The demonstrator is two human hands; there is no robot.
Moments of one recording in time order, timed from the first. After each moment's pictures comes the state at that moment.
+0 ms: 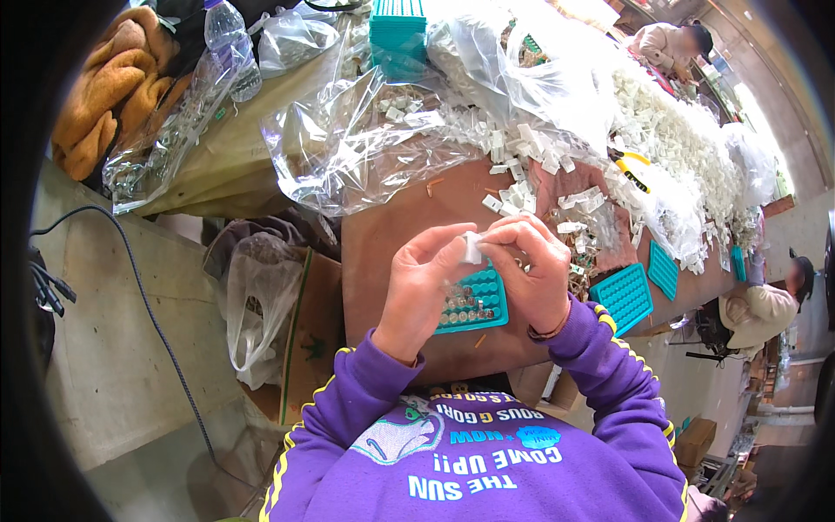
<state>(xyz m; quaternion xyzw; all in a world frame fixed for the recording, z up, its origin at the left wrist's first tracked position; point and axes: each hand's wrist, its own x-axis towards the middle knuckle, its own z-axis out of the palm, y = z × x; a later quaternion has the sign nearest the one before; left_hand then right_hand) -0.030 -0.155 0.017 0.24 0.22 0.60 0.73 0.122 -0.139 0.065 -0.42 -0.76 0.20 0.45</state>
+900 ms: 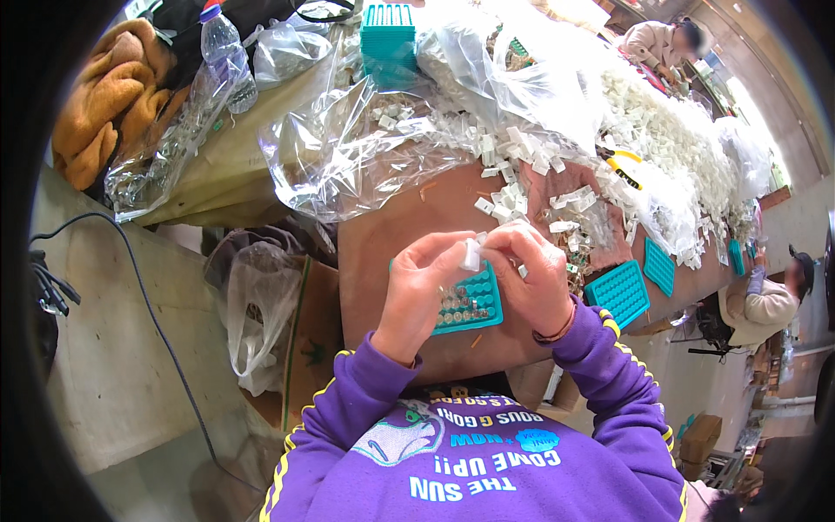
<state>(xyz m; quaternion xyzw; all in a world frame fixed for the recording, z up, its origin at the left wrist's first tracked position) -0.028 -0.156 0.017 0.28 0.24 0.57 0.73 0.133 -0.145 0.067 -0.40 -0.79 0.17 0.43</state>
